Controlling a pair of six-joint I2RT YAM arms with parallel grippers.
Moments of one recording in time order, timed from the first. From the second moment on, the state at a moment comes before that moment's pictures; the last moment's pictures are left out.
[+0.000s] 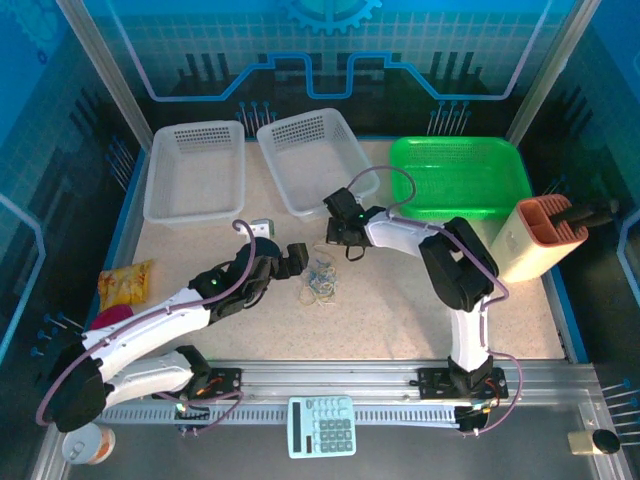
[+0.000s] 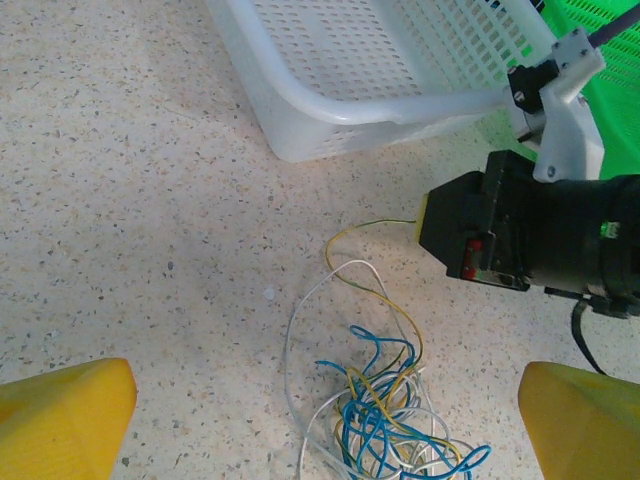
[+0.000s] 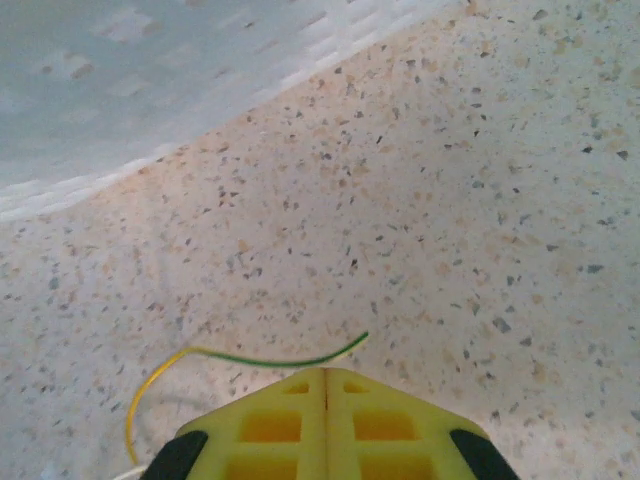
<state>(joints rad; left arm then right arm) -0.74 1.06 0.66 -0.24 -0.37 -0.74 0.64 1.96 1.30 -0.38 0.15 0.70</state>
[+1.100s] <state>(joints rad) -0.71 1.10 0.64 -0.27 -0.26 -0.82 0.80 1.54 0.89 -0.29 -0.08 0.67</state>
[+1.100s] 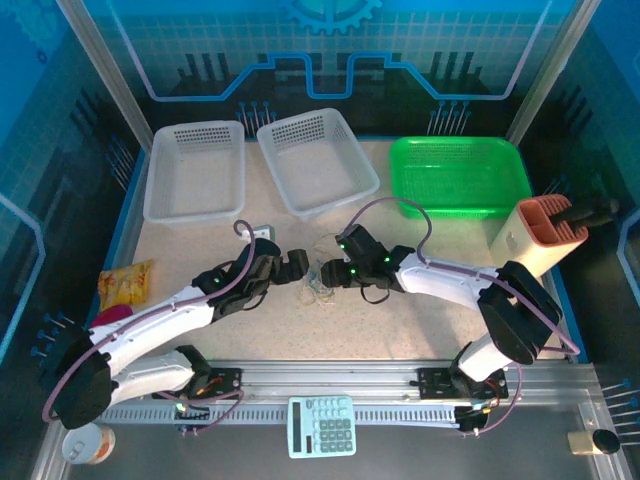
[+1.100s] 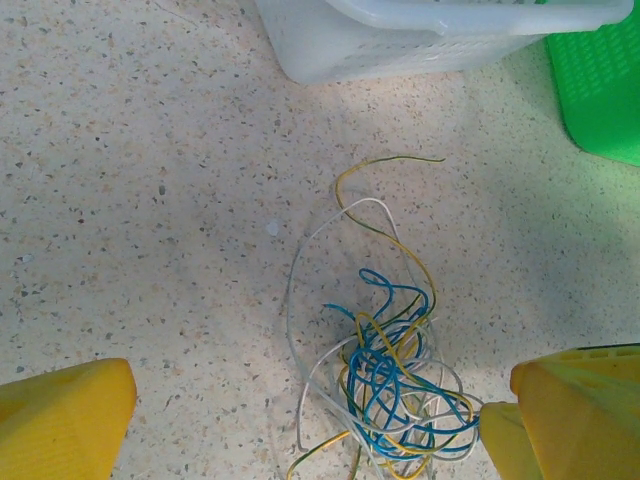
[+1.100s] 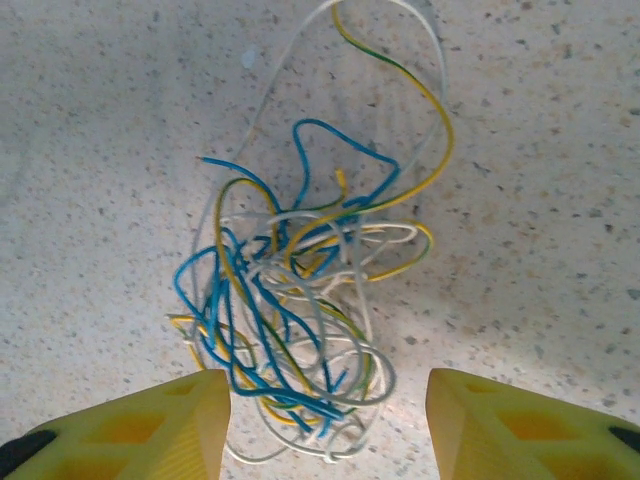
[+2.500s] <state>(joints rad) -0.68 1.06 0.65 -0.24 -0.15 -0.91 0.77 1.23 0.95 -0.30 -0.10 0.42</state>
